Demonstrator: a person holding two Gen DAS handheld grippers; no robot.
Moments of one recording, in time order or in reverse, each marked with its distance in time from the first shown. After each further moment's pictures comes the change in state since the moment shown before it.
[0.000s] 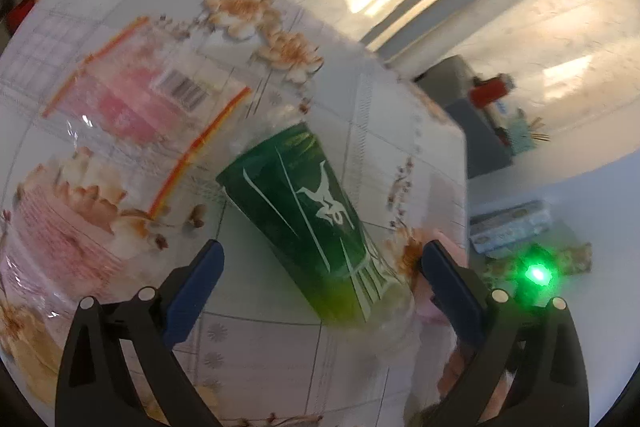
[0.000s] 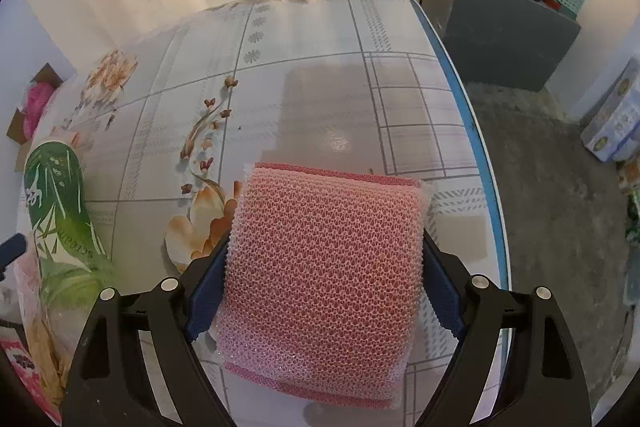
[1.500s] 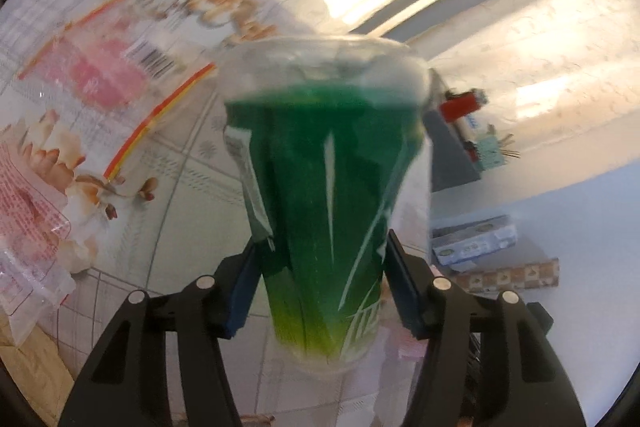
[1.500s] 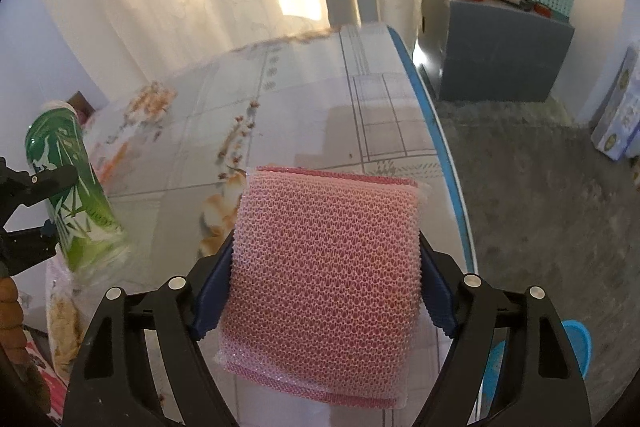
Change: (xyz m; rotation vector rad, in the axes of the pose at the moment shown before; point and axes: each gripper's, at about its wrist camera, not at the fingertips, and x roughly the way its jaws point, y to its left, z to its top) left arm -0.023 -0.003 -0.025 -0.019 -0.053 -0.173; right arm -0.084 -0.048 -0.040 0.021 -0.140 0.109
